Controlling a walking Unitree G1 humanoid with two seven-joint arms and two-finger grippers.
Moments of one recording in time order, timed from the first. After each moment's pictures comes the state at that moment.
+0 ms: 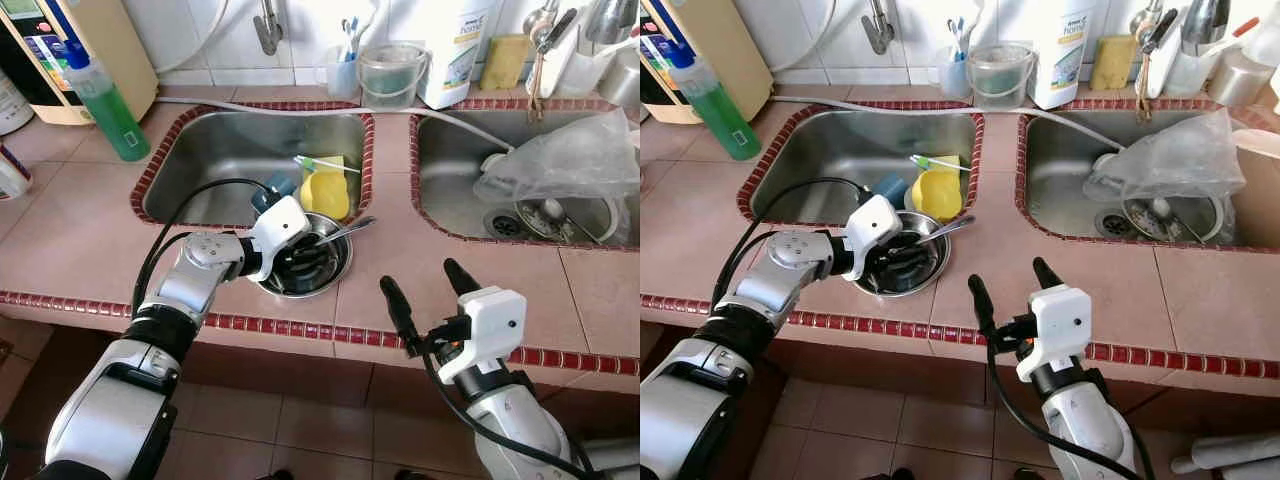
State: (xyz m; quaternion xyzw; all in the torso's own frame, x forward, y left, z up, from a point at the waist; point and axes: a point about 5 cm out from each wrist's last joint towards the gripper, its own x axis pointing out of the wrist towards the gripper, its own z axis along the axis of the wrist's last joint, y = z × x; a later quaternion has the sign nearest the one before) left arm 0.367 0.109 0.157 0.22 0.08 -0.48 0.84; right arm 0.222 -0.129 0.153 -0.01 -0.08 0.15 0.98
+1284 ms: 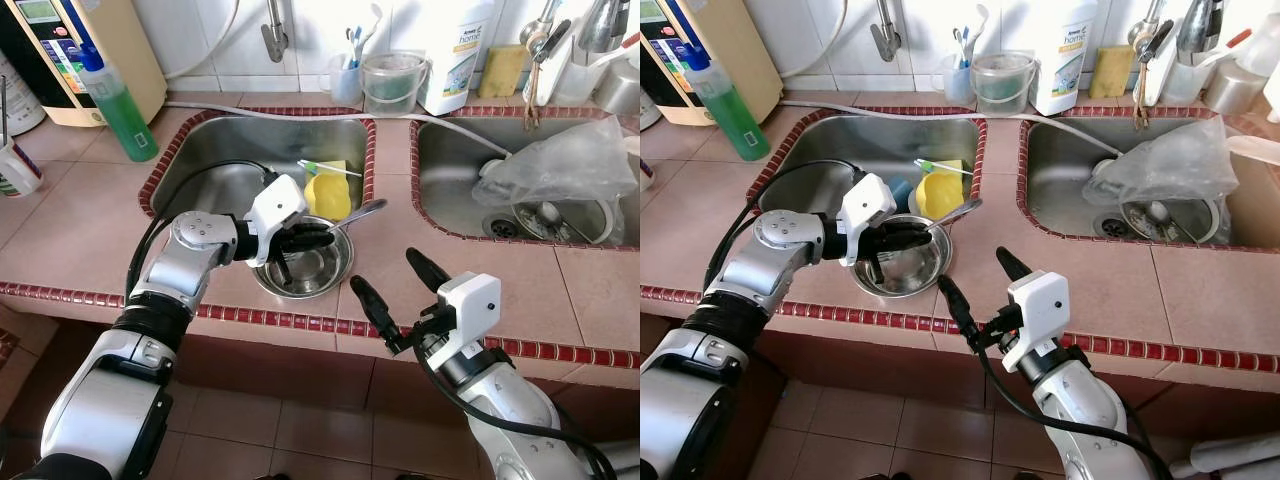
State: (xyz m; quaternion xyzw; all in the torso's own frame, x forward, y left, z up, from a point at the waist) left arm 0.369 0.109 0.186 0.18 0.05 -0.52 0.83; right arm 0.231 -0.118 0.157 0.01 -0.08 0.27 0.96
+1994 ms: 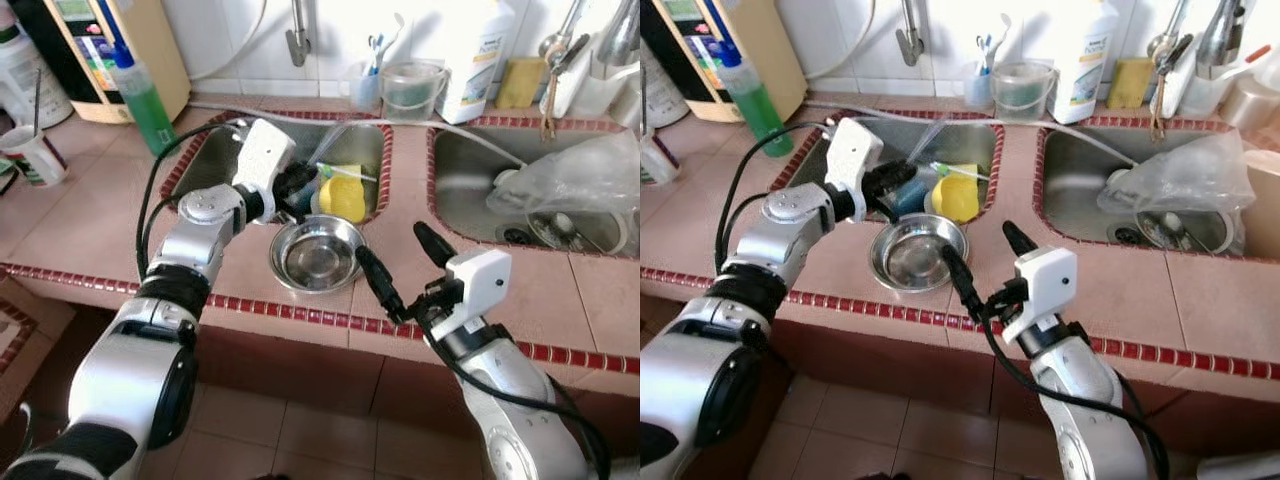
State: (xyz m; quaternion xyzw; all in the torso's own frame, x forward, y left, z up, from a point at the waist) left arm 0.407 0.117 0.208 0.07 0.00 -0.27 0.96; right arm 0.249 -0.117 0.179 0.04 -0.14 0.23 0.96
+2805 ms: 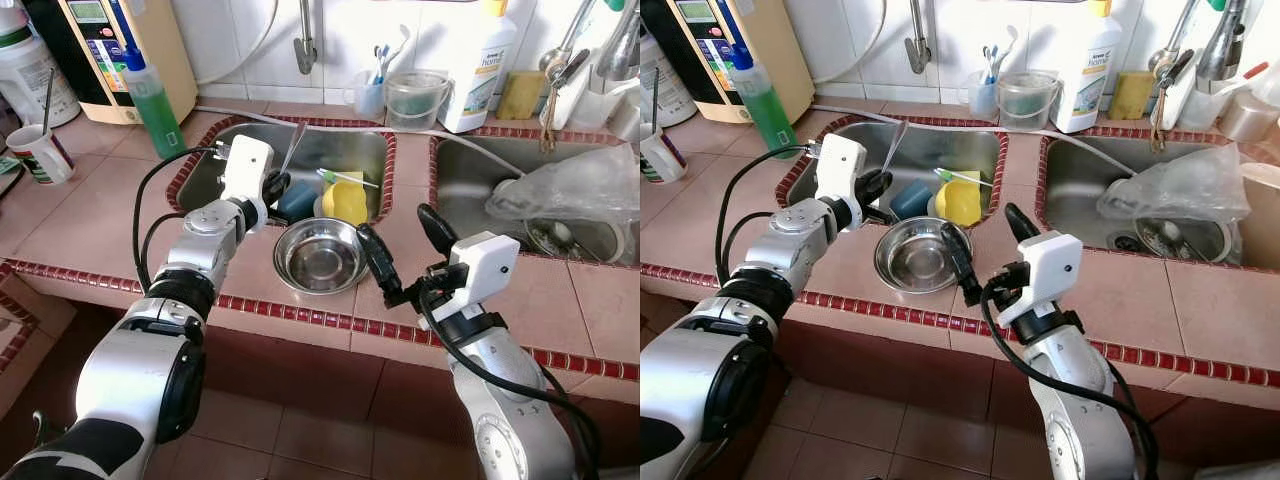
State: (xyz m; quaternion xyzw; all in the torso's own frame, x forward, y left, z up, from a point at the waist) left arm 0.408 0.120 0.186 0.04 0.04 -0.21 0.98; right arm 0.252 -0.109 0.184 0.06 -0.16 0.23 0.96
